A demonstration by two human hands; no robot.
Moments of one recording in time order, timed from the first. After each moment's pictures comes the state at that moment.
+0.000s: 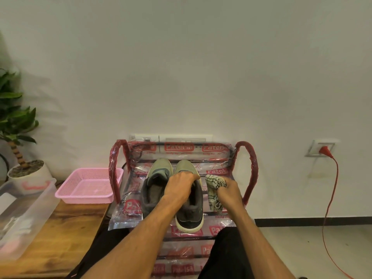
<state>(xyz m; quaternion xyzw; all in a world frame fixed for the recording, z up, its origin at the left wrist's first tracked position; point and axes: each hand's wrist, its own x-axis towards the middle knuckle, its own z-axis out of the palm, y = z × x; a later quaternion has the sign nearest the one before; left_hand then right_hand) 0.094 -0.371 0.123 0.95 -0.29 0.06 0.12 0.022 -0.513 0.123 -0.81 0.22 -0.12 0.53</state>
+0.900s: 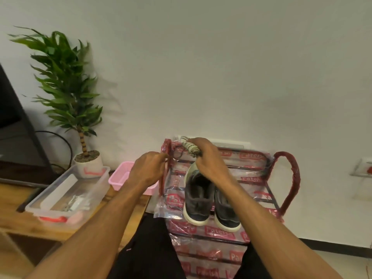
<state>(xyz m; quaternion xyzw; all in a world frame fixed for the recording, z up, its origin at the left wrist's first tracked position) 0.094 -0.160 0.183 0.96 -0.16 0.17 0.14 0.064 -0.353 0.216 -0.91 -0.13 -0.21 0.32</state>
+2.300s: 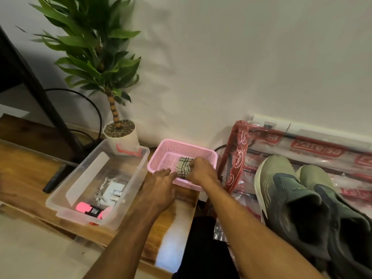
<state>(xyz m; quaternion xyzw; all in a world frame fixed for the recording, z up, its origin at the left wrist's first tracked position) 0.177 -0.027 0.030 0.99 -0.06 0.00 0.13 0.256 -0.164 0.027 -0.96 0.01 0.10 0.24</state>
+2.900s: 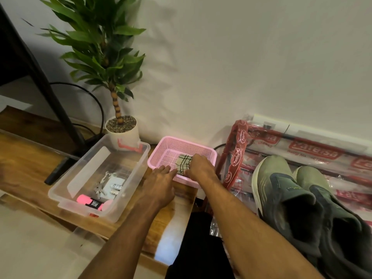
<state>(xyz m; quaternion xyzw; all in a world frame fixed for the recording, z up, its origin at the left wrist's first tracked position) 0.177 -0.030 0.024 0.99 -0.05 -0.02 0.11 0.253 -0.159 0.037 -0.97 0.00 0.11 0.20</state>
